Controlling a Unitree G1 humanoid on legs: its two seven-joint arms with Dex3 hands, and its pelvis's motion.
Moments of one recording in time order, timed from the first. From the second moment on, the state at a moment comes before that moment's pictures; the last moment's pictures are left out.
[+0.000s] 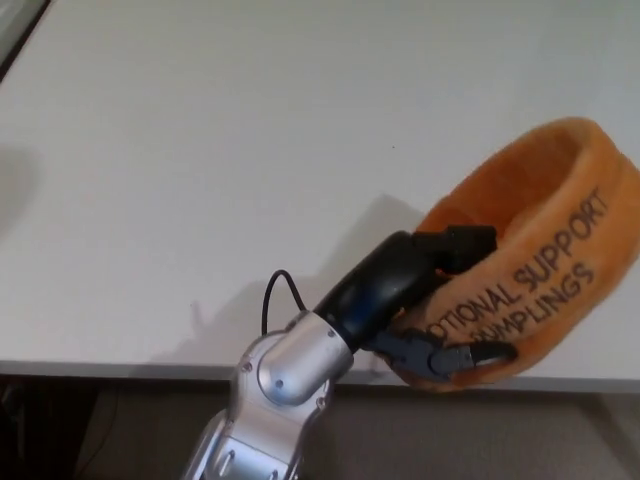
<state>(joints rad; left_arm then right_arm) -0.30 -0.10 -0.31 -0.03 0.29 0.12 -0.37 0.53 -0.37 -0.22 0.46 0.22 -0.68 0.52</state>
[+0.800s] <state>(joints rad) -0.44 -0.19 -0.12 0.04 -0.09 0.25 -0.29 0.50 -0.37 -0.21 0.46 0.22 -0.68 0.52</state>
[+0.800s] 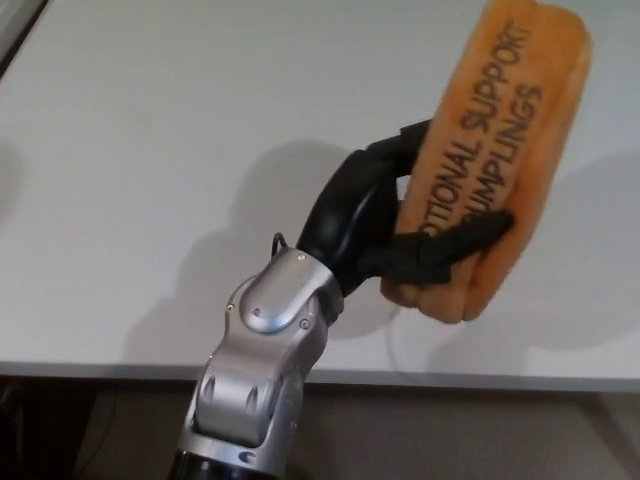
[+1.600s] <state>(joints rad) -0.43 -0.18 0.05 0.16 -0.45 0.26 0.02 0.49 -0.37 -0.20 0.46 0.22 -0.68 0.52</state>
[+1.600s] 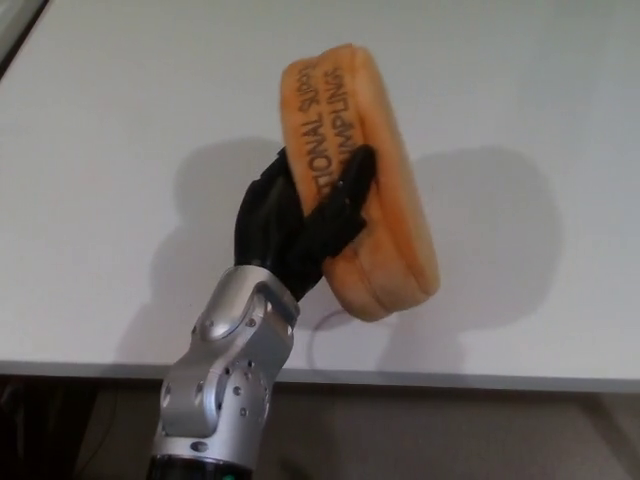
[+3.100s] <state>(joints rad) -0.42 -0.17 0.18 0.30 -0.96 0.26 0.68 0.42 -0.37 -0.20 0.42 0.20 -0.65 0.52</state>
